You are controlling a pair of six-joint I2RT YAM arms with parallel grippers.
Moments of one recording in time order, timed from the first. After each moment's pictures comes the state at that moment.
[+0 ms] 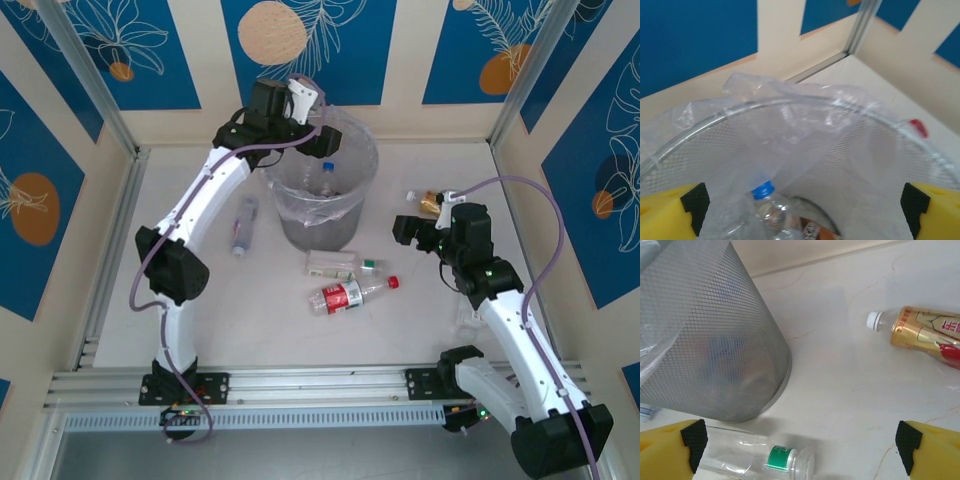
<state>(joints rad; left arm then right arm) -0.50 2.02 2.21 -0.67 0.31 -0.04 0.21 0.86 0.81 -0.50 -0.08 0.33</state>
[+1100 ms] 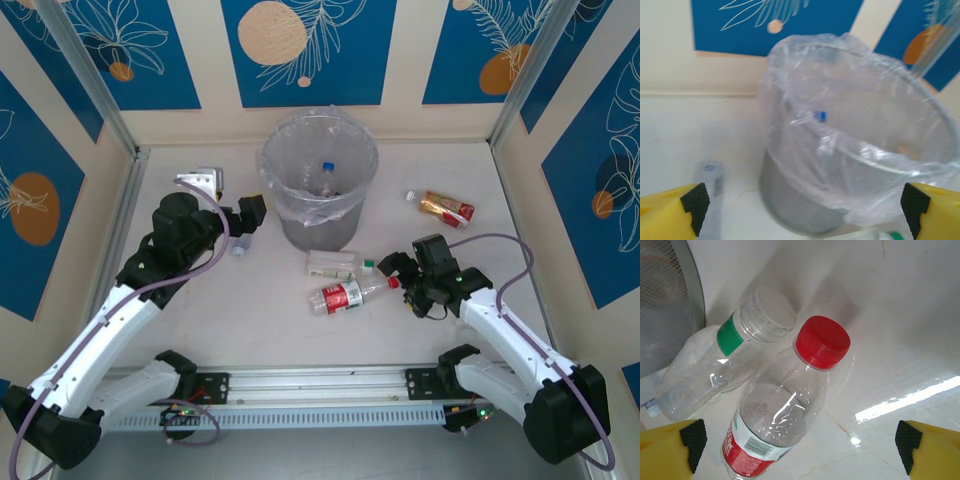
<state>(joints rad) -0.50 0.94 0.97 -0.32 -0.10 -0.34 0.39 0.94 0.59 -0.69 -0.17 1.23</state>
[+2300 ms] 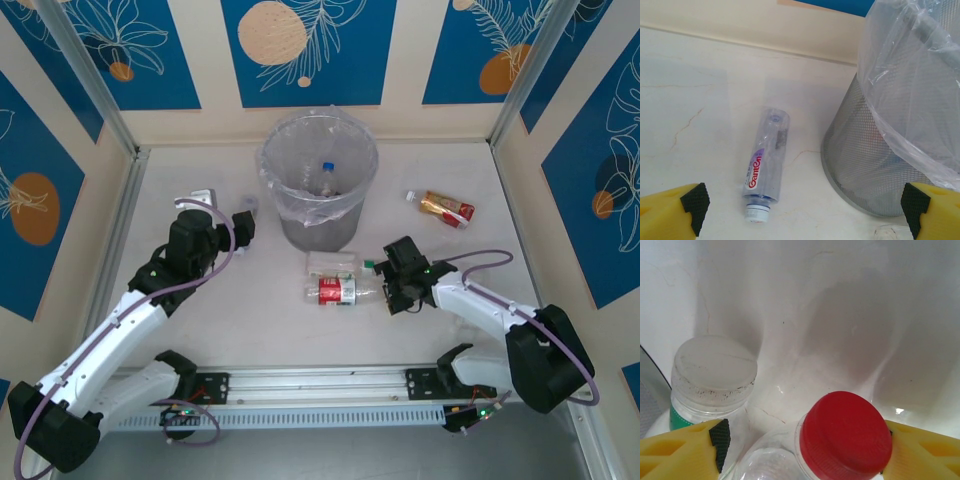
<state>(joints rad) -0.50 0.92 0.82 -0.36 -0.31 -0.44 0.52 1.22 0.58 -0.48 -0.01 1.71</state>
